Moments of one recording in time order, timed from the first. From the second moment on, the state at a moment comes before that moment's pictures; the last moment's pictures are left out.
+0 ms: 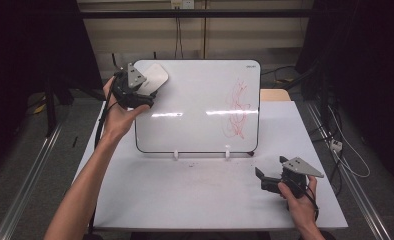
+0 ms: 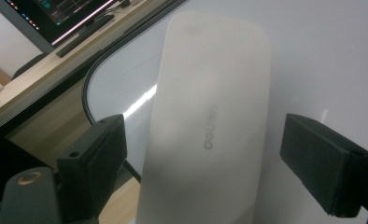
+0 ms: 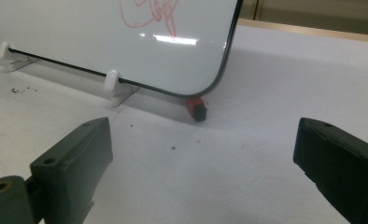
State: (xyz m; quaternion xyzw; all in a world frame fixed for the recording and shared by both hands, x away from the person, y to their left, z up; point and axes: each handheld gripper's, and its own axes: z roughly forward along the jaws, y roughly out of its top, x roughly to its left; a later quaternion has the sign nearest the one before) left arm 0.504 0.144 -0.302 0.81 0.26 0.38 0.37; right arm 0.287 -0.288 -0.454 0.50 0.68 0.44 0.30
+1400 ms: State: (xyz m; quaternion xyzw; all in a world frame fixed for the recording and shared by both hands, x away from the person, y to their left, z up) left arm 0.515 0.127 -0.301 0.82 0.28 0.39 0.33; right arm 0.289 -0.285 -0.453 0.50 0.69 0.44 0.30
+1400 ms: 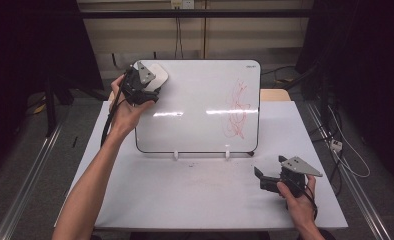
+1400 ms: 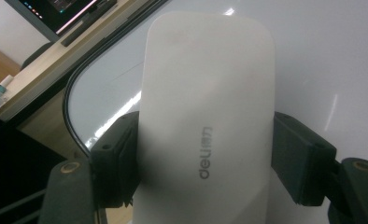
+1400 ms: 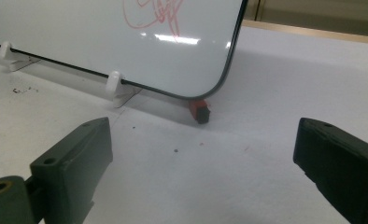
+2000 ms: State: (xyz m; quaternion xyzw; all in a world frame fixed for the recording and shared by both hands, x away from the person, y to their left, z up) left arm 0.516 0.134 -0.299 0.80 0.31 0.36 0.36; right arm 0.289 -0.286 -0.453 0.50 0.68 0.44 0.30
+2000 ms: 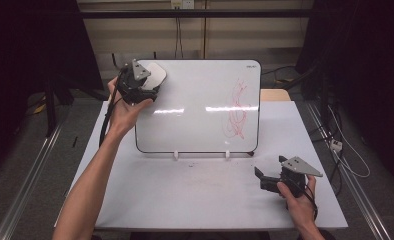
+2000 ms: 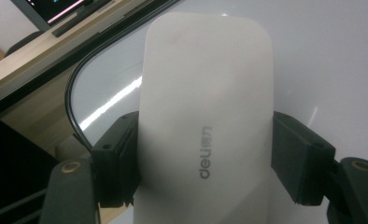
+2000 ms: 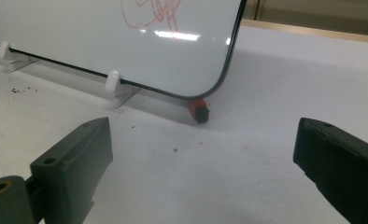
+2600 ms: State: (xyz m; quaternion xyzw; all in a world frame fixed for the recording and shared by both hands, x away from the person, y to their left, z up) left arm 0.507 0.143 -0.293 0.79 0.31 0.33 0.41; right arm 0.292 -0.285 -0.454 0.50 0.68 0.44 0.29
